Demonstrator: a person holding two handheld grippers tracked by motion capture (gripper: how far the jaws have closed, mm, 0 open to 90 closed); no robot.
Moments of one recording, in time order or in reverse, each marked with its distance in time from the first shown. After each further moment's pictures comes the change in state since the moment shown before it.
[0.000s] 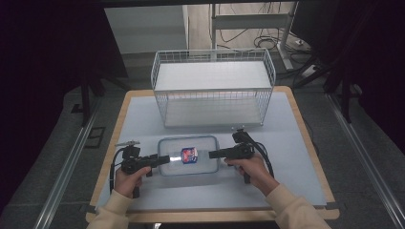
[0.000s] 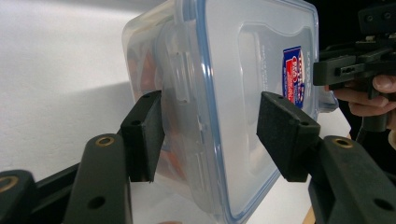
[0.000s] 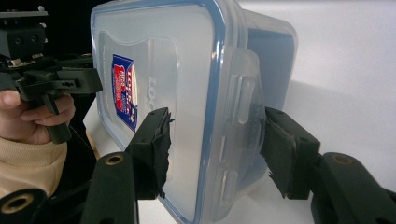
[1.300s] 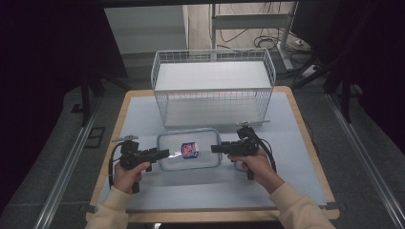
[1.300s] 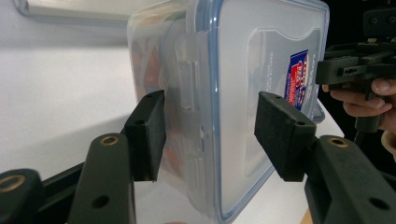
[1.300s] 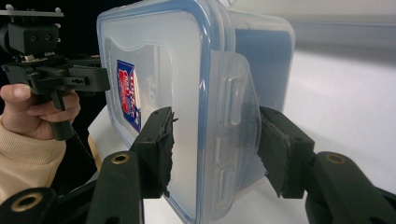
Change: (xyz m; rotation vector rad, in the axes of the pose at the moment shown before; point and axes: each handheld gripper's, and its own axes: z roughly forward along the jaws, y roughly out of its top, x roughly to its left) left arm -0.014 0.017 -0.008 -0.052 -0.013 0.051; right arm 0.013 0.009 -0.023 -0.108 0.011 -0.122
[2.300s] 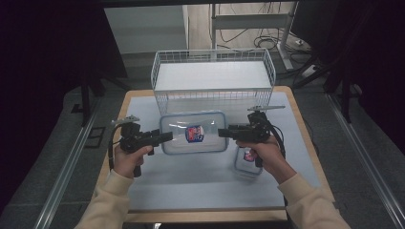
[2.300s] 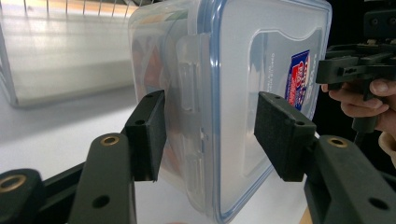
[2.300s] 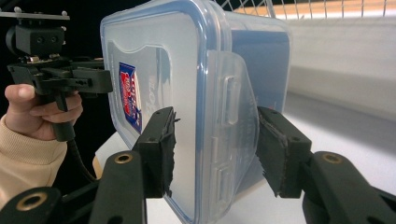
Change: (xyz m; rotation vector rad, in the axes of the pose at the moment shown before) left arm -0.038 0.057 -0.009 -0.060 -0.009 0.113; right arm 0.019 0.039 -0.045 -0.121 -0.009 -0.101
